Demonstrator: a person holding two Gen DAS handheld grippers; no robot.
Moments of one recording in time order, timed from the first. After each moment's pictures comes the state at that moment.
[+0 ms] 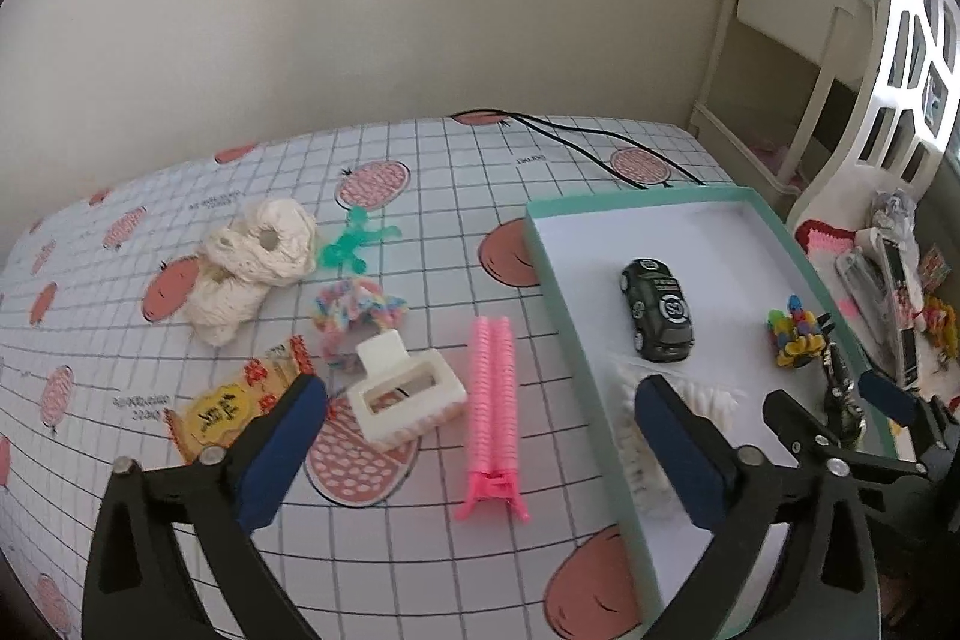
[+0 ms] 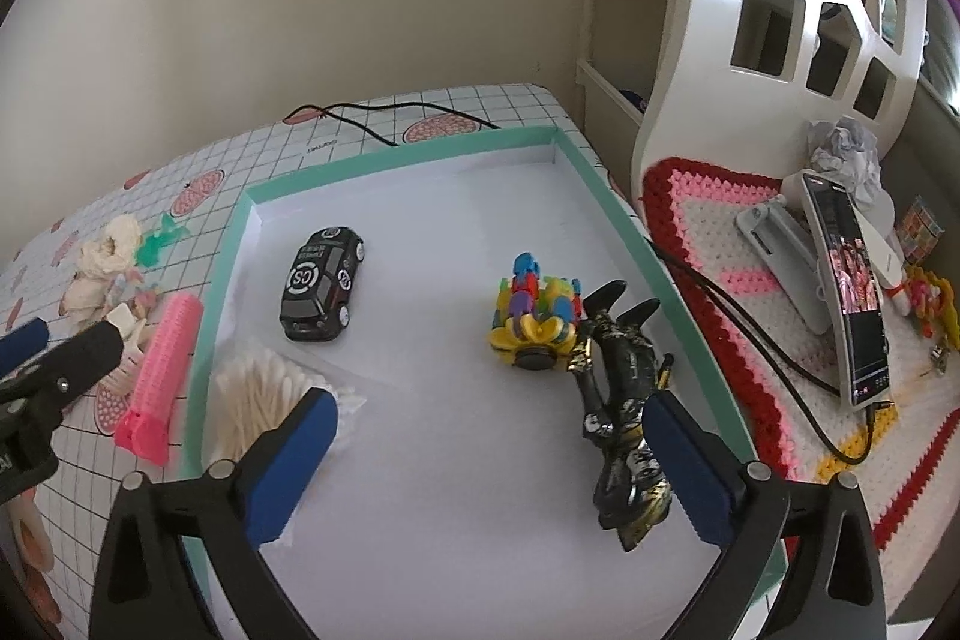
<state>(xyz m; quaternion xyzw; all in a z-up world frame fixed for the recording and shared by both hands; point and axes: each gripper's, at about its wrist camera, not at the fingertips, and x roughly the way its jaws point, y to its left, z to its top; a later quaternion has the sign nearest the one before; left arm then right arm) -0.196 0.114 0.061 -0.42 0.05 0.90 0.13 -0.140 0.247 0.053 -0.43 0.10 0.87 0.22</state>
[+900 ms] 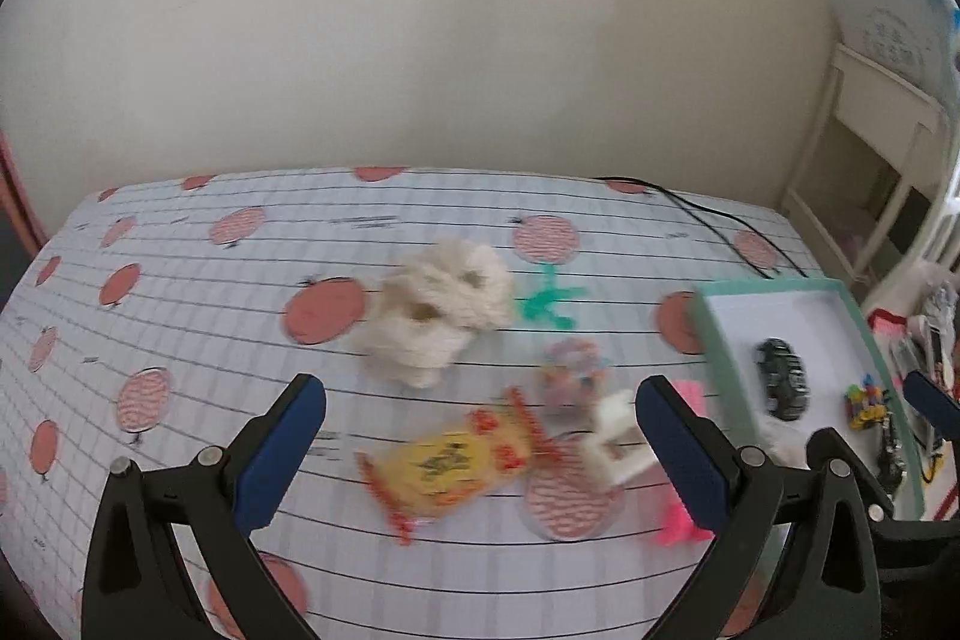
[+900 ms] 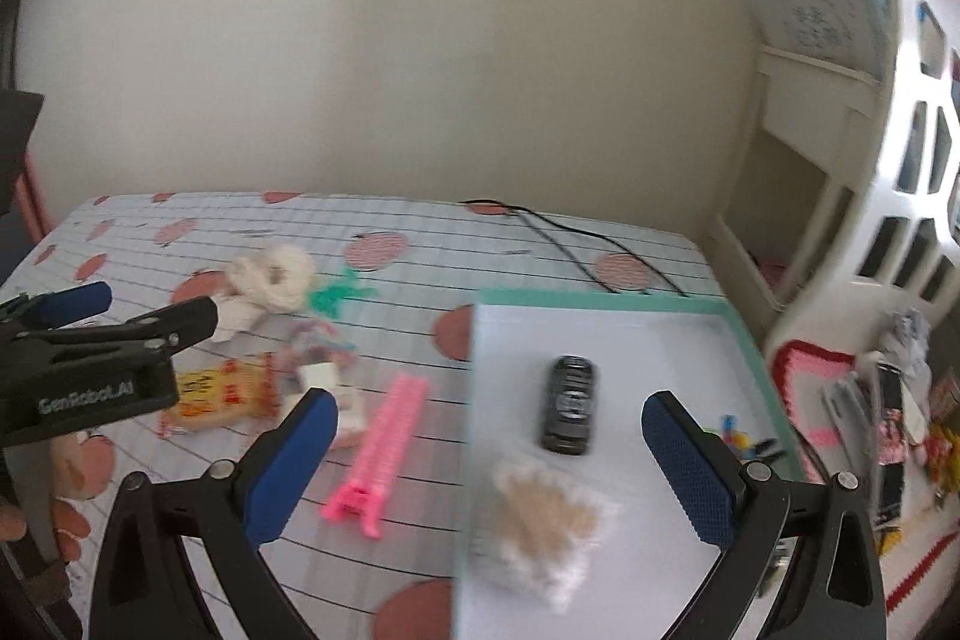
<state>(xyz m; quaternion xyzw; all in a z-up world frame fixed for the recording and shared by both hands) -0.224 -0.007 0.088 -0.39 0.00 0.92 0.05 -0.179 0.120 0.109 -0.35 0.00 0.93 0.12</state>
